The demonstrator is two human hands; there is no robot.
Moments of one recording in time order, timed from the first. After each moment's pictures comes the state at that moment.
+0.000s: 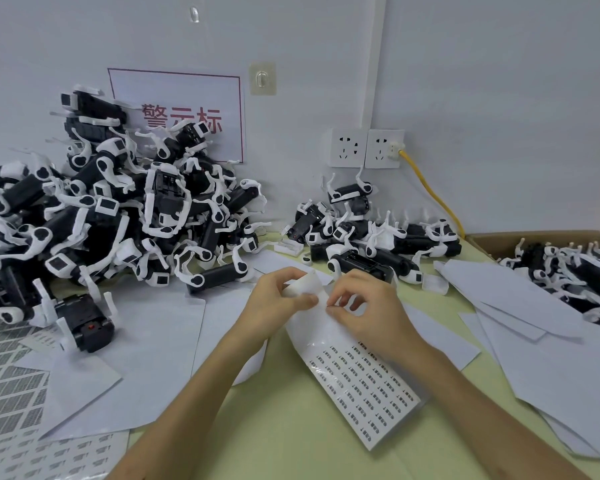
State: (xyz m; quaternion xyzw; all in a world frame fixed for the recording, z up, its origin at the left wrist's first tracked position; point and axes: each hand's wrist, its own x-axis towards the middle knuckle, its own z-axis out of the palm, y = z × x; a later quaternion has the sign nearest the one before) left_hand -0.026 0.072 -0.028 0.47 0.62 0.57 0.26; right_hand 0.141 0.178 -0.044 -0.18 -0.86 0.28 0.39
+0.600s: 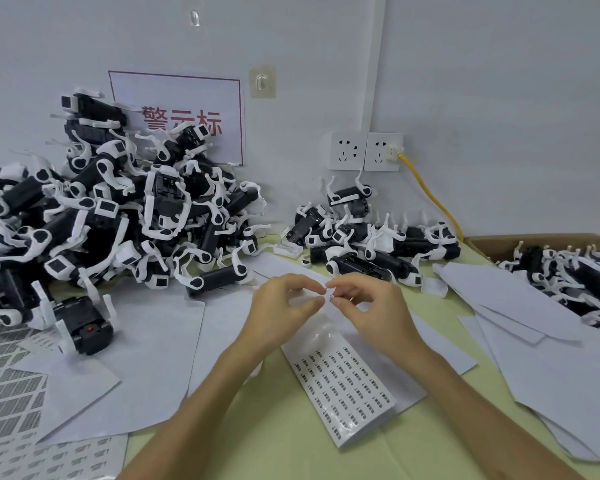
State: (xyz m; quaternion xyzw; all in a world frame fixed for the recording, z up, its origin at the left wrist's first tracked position) left_hand -0.018 0.075 -0.032 0.53 0.68 0.49 0.12; right_hand 0.143 0.176 -0.039 -0.19 -0.82 0.33 0.43
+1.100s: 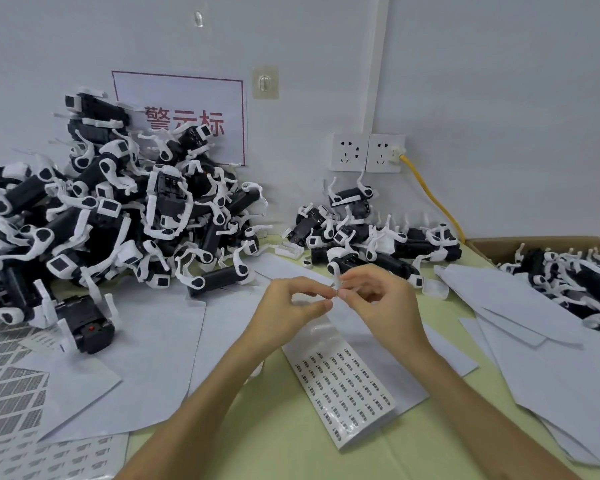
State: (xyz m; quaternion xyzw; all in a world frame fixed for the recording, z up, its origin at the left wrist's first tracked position) left_hand -0.015 0.075 -0.031 0.54 0.59 0.56 0.22; right_hand 0.146 0.173 -0.032 -0.23 -0.78 0.34 0.48
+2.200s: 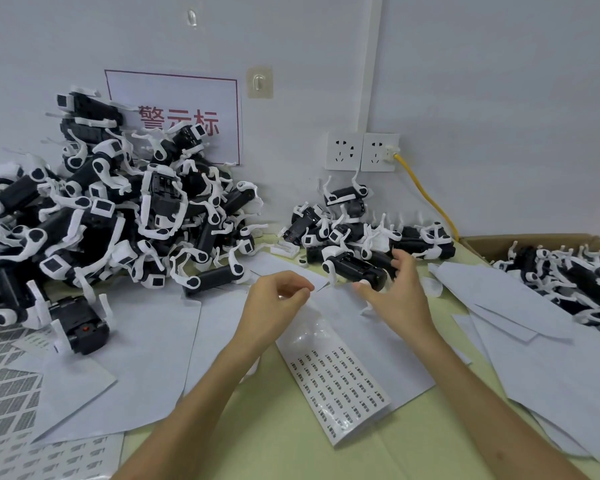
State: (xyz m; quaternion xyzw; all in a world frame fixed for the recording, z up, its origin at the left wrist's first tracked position) left_hand -0.023 0.081 -0.038 0.48 0.66 0.55 0.15; right_hand 0.157 0.213 -0.040 -0.42 -0.74 0.30 0.44
